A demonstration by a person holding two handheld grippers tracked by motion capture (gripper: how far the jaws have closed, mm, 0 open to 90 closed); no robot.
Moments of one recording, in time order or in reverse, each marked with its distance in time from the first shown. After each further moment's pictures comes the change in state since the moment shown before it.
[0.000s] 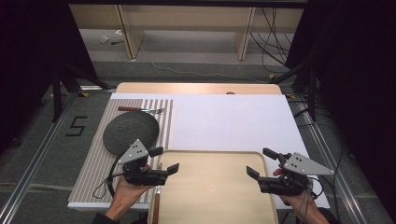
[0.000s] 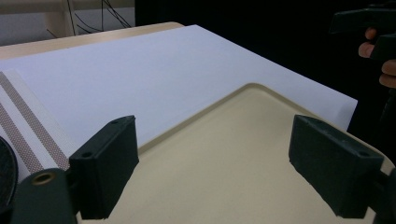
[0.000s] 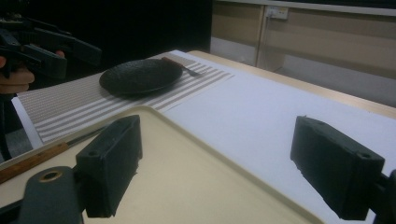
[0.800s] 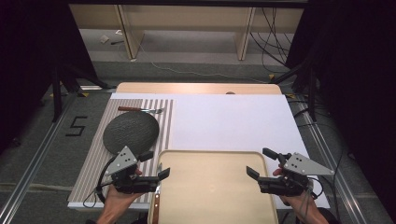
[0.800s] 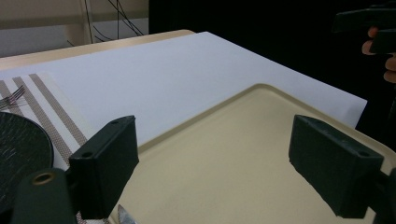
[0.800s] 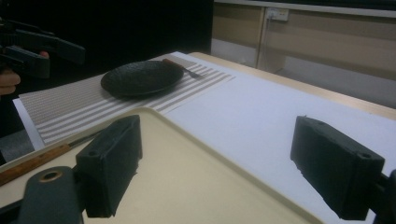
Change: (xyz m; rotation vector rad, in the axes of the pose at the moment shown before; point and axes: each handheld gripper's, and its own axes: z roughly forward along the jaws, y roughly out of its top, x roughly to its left) left arm -0.003 -0.012 -0.023 -0.031 0.044 0.012; right arm 0.001 0.001 -0.001 -0.006 0.003 0.000
